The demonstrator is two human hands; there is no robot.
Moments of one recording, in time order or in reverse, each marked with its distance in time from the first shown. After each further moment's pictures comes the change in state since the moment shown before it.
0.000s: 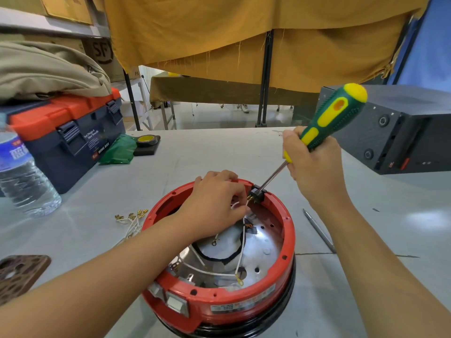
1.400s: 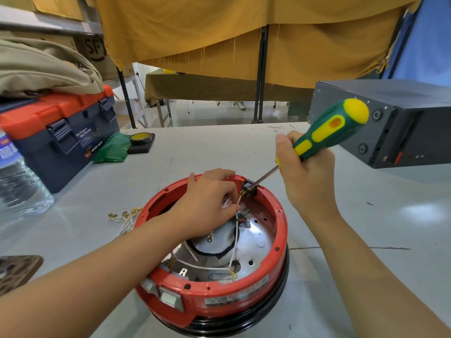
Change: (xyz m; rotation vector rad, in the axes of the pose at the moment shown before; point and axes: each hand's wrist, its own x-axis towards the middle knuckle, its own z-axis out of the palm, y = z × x) left_hand -0.004 -0.001 0.001 -0.052 -0.060 -0.018; right_hand -0.022 0.001 0.003 0.090 0.062 -0.129
